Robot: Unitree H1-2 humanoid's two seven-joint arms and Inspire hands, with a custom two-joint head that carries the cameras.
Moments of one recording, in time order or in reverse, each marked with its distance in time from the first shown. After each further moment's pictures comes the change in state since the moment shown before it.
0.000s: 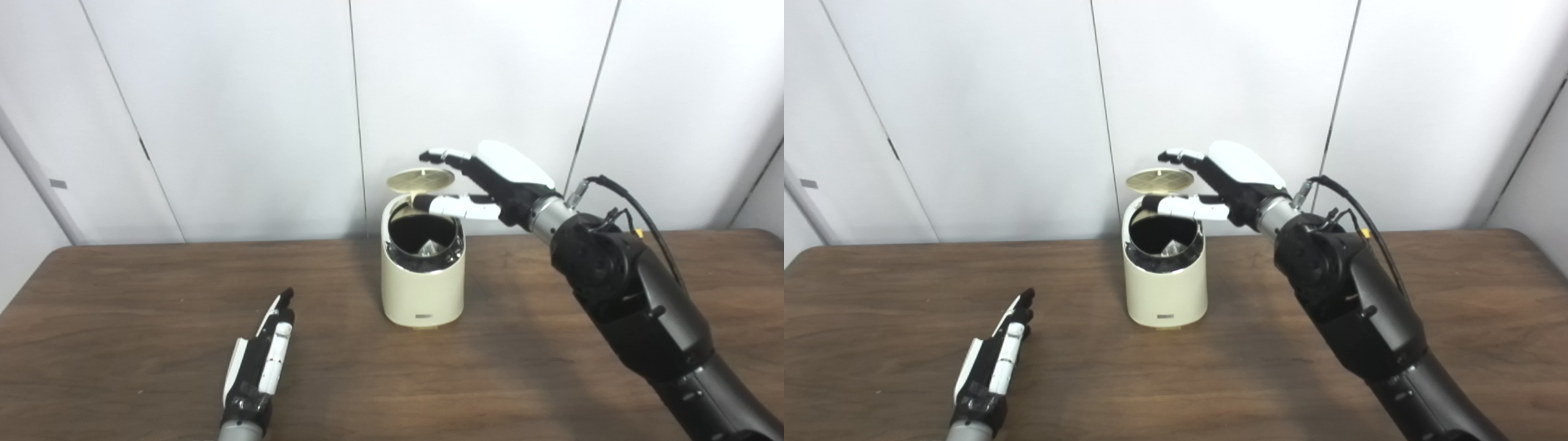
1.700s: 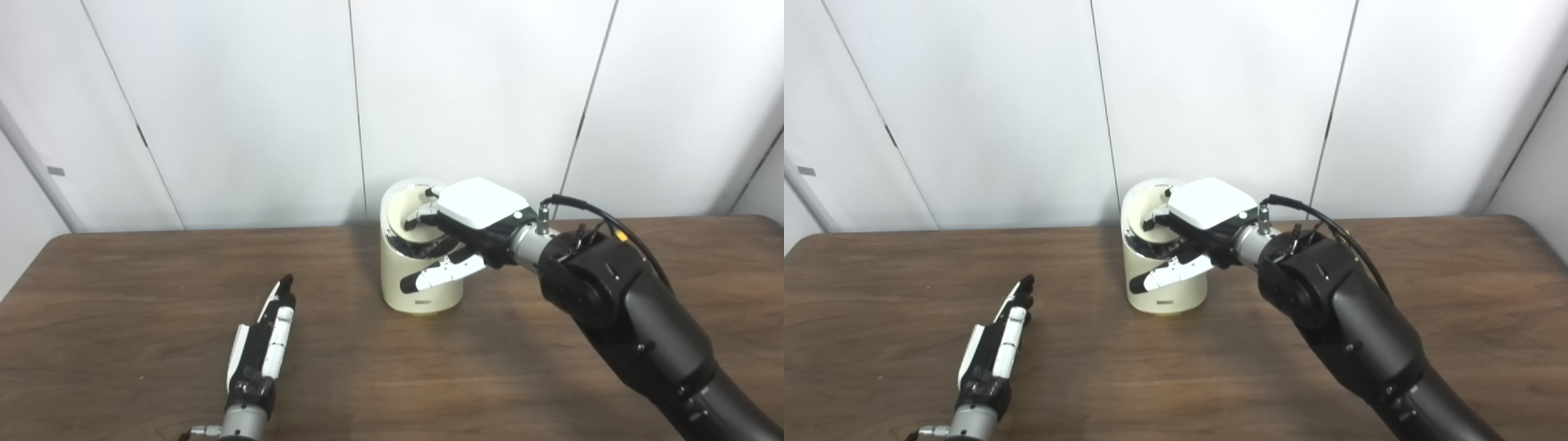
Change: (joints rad) left arm 0.000 -0.020 0.001 -0.015 -0.002 0.031 0.009; right arm 0.051 0.007 0.065 -0.179 -0.334 -0.154 0.346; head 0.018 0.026
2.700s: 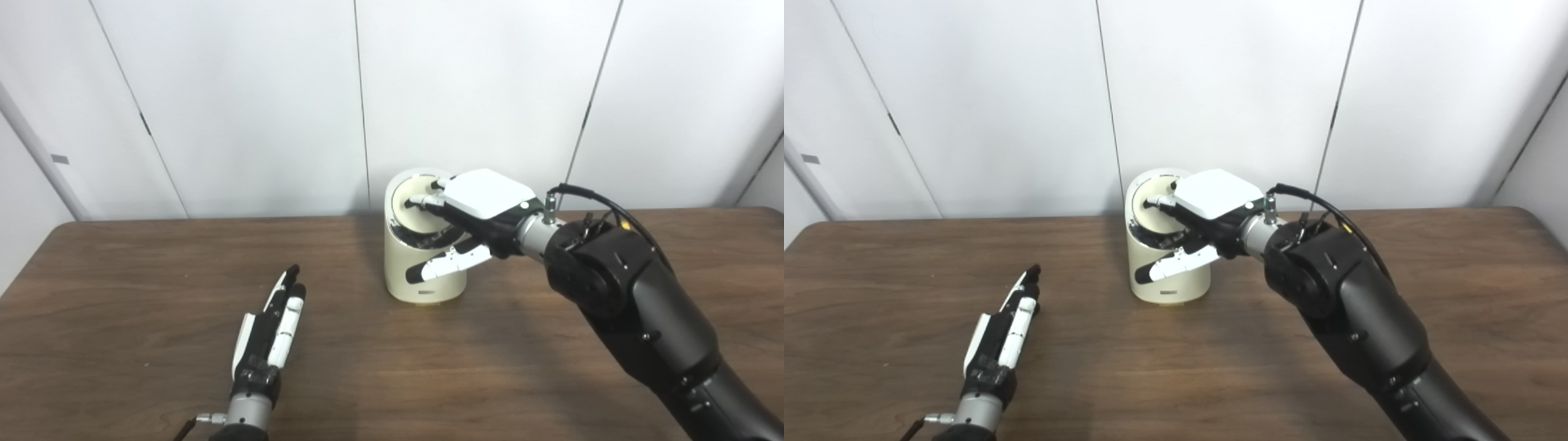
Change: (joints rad) left arm 0.000 -0.004 -0.004 -0.018 0.000 0.025 -0.008; right arm 0.012 0.008 -0.044 -0.008 0.019 0.036 0.056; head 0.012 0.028
